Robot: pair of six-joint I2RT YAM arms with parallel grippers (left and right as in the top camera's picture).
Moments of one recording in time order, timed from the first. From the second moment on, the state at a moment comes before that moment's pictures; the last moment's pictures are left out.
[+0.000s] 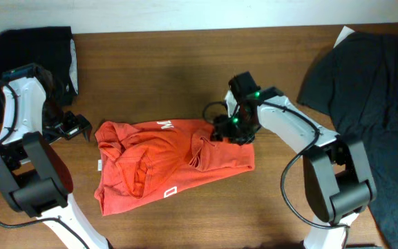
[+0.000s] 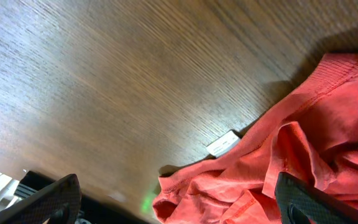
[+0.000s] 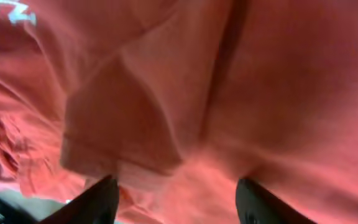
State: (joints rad) left arm 0.33 2.11 1.75 -1.50 -0.08 -0.39; right arm 0.37 1.95 1.33 -0.80 -0.44 0.36
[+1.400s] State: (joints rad) left arm 0.33 2.11 1.75 -1.48 -0.05 -0.39; right arm 0.65 1.98 1.32 -0.78 -0.36 0.32
